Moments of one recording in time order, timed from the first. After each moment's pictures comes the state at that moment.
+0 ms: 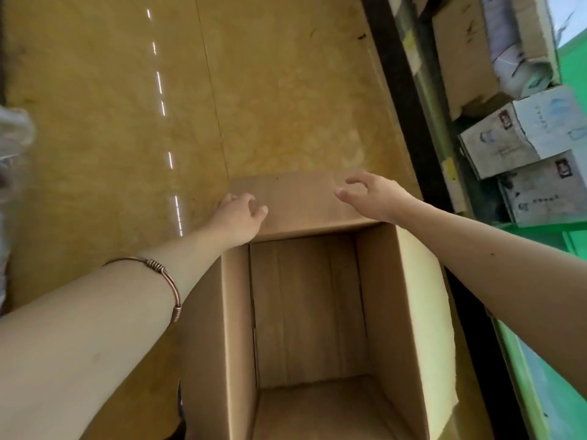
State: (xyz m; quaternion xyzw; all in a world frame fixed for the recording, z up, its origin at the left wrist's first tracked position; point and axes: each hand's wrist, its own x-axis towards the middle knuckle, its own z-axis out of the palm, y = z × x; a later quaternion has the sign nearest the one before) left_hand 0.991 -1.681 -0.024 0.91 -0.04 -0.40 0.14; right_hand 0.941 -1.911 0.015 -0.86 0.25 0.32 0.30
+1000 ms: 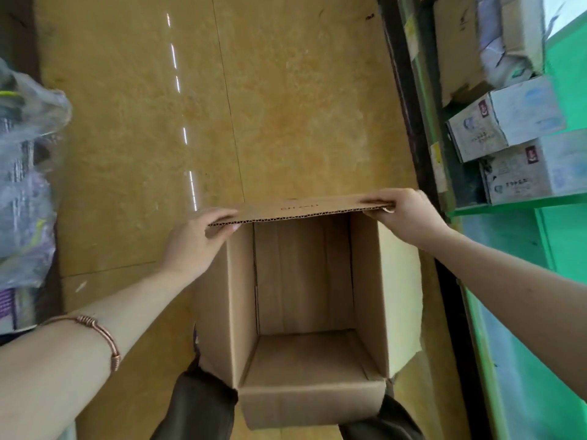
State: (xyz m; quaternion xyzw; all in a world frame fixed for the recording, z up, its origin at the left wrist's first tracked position) left_hand 0.908 -1.619 0.057 0.92 -0.04 -0.25 0.29; right_hand 0.858 -1.947 0.064 -0.89 0.16 0.23 0.36
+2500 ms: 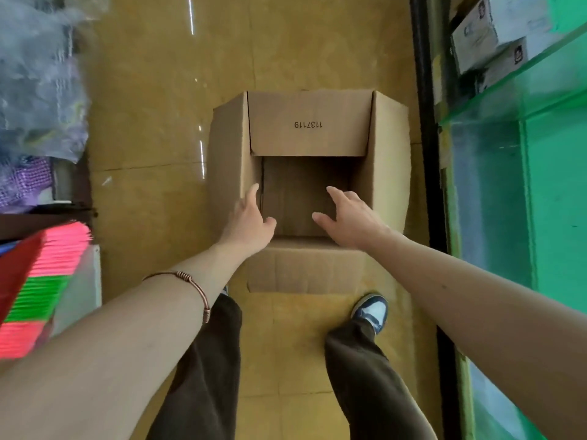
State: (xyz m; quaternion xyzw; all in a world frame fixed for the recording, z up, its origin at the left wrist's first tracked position) left_hand 0.674 -1.633 0.106 0.89 0.08 -0.38 0.24; right_hand 0.650 -1.820 0.125 -0.87 0.10 0.39 0.27
